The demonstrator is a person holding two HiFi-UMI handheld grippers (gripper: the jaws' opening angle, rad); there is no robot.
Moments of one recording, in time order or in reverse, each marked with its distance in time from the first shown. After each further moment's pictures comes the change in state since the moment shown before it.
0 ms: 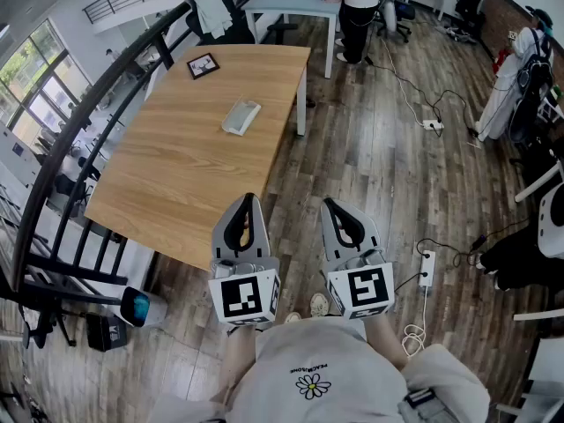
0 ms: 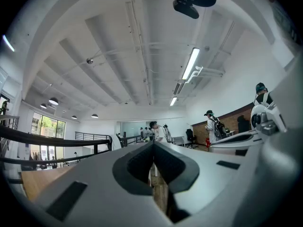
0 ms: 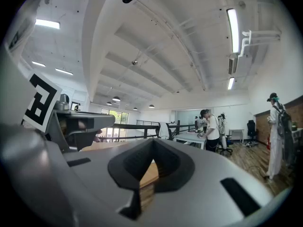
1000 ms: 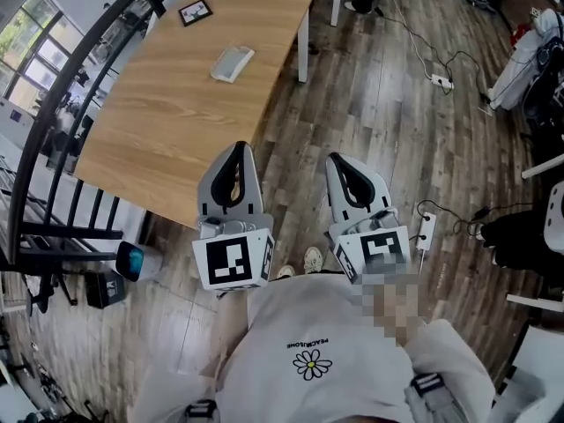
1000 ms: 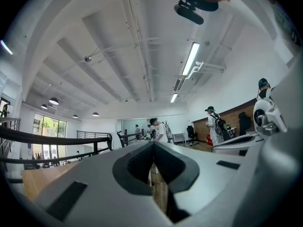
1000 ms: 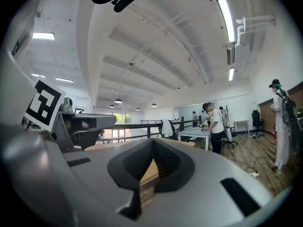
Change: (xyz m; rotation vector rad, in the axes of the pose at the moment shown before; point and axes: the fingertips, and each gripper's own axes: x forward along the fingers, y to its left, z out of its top) left arm 0.028 -0.023 -0.001 0.018 0.005 0.006; right arm 0.005 -0.038 -0.009 0.054 -0.014 0.053
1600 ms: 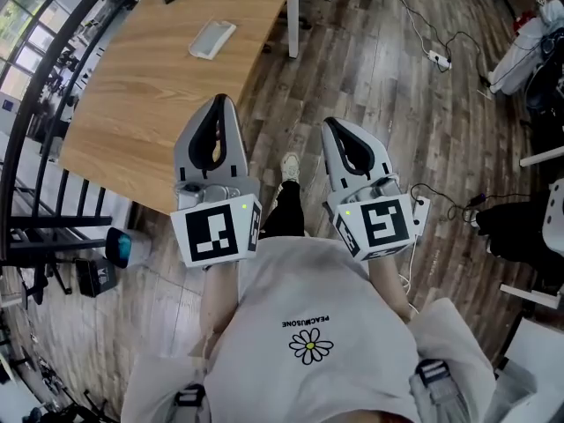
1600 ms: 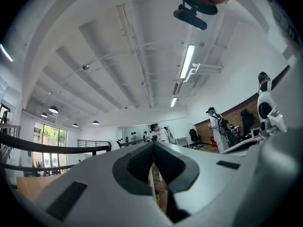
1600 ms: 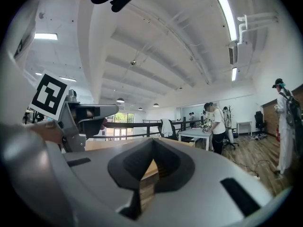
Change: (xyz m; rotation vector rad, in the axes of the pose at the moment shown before) left arm 0.050 -0.019 0.000 0.051 -0.066 0.024; right arm 0.022 -0.050 -0.026 -0.020 0.013 0.041
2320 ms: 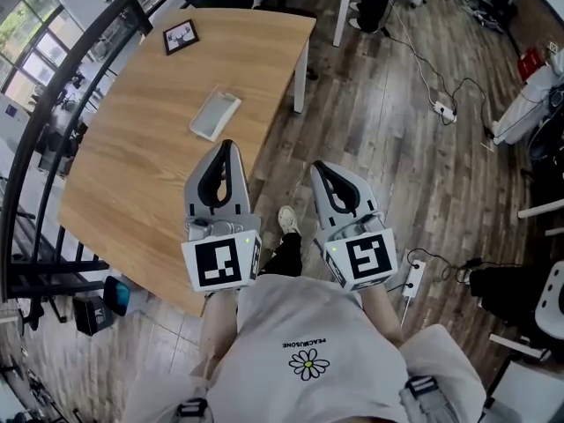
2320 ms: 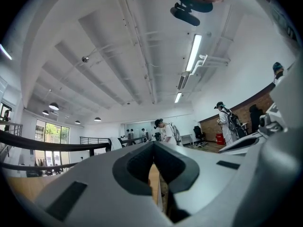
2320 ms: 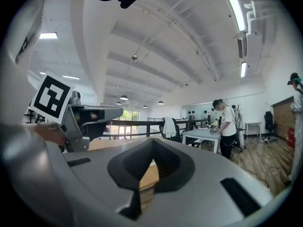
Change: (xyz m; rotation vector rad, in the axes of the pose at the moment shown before) left arm 0.182 0.056 -0.046 -0.006 0.036 0.028; right arm 0.182 -0.073 -0.005 -0.022 0.022 0.071
